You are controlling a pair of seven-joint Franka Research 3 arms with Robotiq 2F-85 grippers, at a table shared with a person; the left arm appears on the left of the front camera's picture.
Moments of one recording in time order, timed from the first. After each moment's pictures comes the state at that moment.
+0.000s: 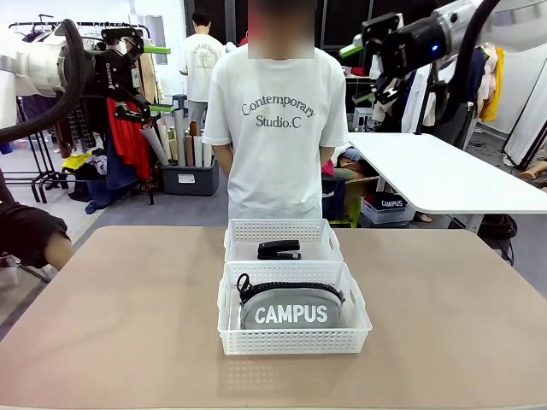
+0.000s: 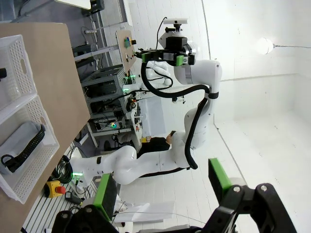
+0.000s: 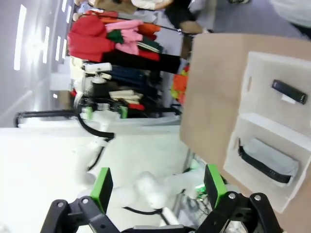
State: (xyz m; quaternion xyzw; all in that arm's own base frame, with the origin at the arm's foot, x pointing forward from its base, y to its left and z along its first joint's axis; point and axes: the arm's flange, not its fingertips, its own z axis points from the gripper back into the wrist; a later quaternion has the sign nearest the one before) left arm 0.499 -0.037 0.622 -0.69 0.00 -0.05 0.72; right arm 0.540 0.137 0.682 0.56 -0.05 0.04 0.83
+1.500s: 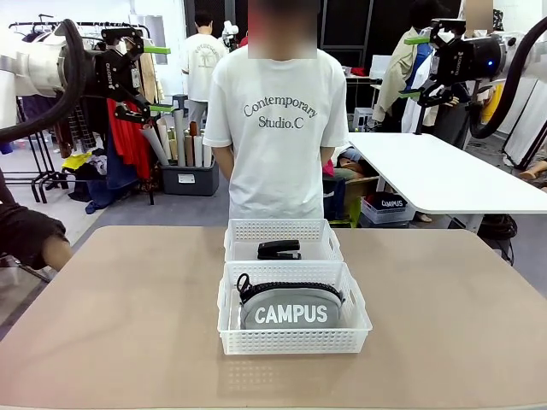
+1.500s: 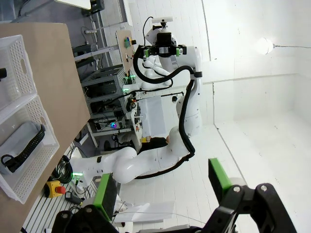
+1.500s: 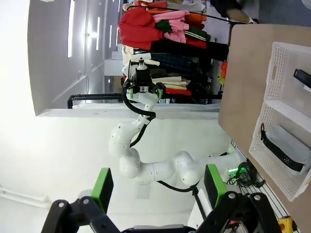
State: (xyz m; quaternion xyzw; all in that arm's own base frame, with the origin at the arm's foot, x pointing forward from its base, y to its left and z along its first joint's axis) left arm 0.499 -0.037 0.622 -0.69 0.00 -0.05 0.72; right arm 0.565 0.033 0.643 0.67 0.00 0.05 0.74
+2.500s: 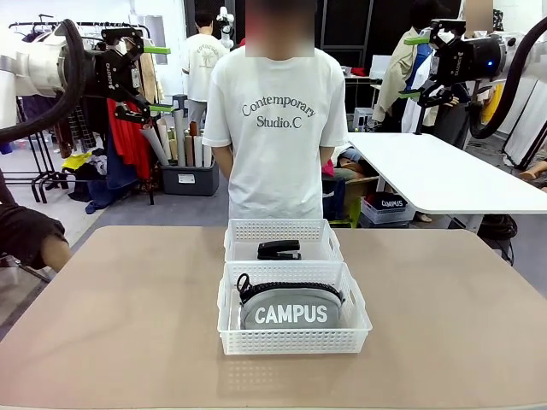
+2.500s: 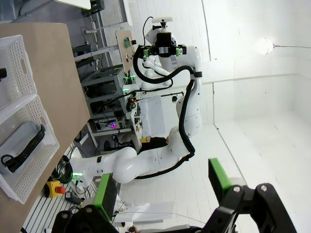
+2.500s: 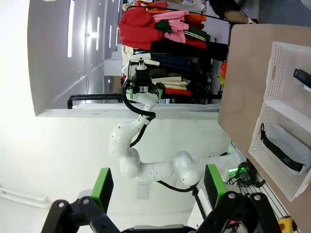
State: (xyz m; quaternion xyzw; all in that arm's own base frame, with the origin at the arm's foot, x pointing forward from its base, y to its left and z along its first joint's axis) left arm 0.499 -0.037 0.622 -0.69 0.00 -0.05 0.72; right arm 0.565 0.032 0.643 0.67 0.00 0.05 0.74
